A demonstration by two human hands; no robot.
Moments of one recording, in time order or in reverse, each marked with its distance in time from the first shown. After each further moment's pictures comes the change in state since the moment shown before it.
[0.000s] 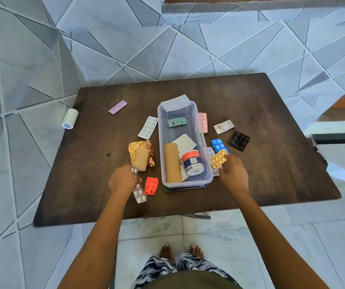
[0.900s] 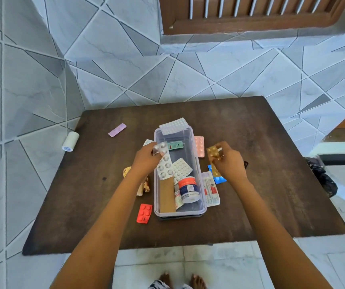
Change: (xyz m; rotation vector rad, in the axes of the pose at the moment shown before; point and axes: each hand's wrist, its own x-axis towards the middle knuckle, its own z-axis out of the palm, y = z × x) left_hand 0.017 0.111 -0.054 -0.583 -0.001 0.386; right_hand 0.070 -0.057 -0.063 0.105 -0.028 -0.208
